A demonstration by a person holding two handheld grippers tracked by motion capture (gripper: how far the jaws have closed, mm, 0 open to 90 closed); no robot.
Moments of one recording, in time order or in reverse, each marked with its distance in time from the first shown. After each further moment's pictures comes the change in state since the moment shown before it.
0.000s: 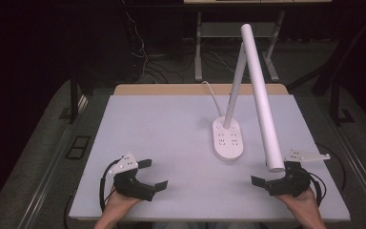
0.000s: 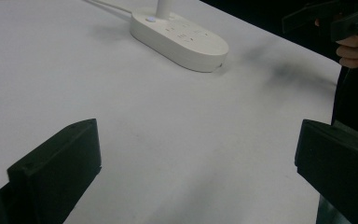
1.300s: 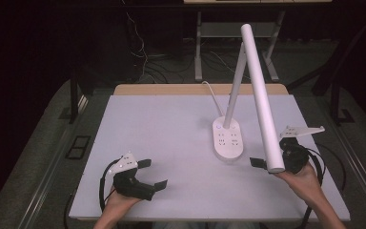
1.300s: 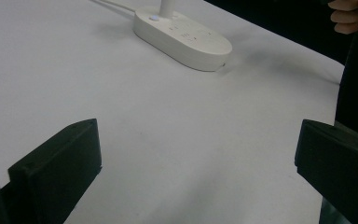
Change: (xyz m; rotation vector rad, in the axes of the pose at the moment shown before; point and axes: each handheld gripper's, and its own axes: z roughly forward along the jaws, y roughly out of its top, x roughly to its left) left arm 0.002 -0.001 0.000 0.000 0.007 -0.013; right arm -0.015 0.059 0.005 0.081 -0.004 -0.058
